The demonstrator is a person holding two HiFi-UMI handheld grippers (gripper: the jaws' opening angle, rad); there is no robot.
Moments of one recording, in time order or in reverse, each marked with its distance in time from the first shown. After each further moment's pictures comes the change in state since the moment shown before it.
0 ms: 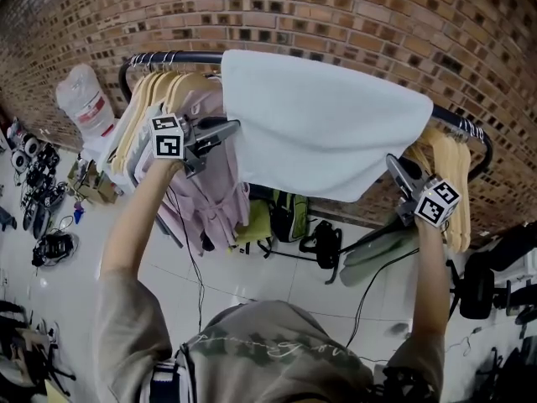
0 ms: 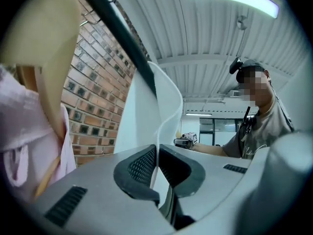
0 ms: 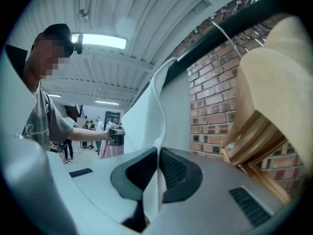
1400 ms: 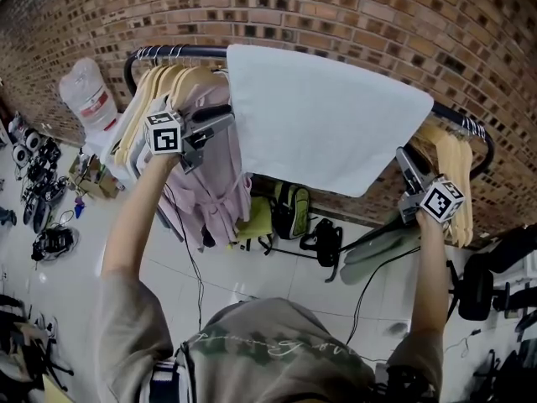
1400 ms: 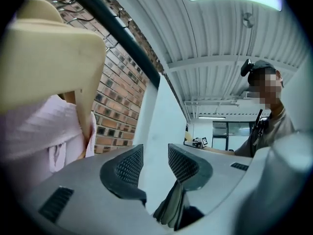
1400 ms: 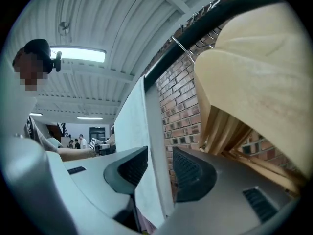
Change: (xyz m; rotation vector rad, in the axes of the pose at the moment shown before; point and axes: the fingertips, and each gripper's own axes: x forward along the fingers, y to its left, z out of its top) left arm -0.028 0.021 0.001 -0.040 -0.044 0.146; right arm -0.017 -0.033 0.006 0.212 -0.123 -0.147
